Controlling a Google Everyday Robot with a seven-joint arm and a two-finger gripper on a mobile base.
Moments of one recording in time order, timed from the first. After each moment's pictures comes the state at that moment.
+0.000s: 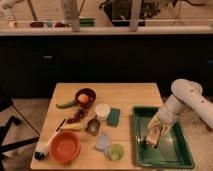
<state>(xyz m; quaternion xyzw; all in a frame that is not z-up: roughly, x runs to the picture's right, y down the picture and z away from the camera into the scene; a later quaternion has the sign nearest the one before) 0.270 0.218 0.729 -0.32 -0.38 -0.38 0.78</state>
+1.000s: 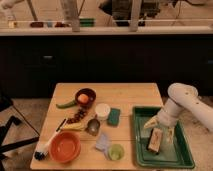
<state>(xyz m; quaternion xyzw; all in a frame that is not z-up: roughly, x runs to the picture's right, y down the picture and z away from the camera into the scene) 0.273 0.240 0.749 -0.35 -0.37 -0.38 0.77</state>
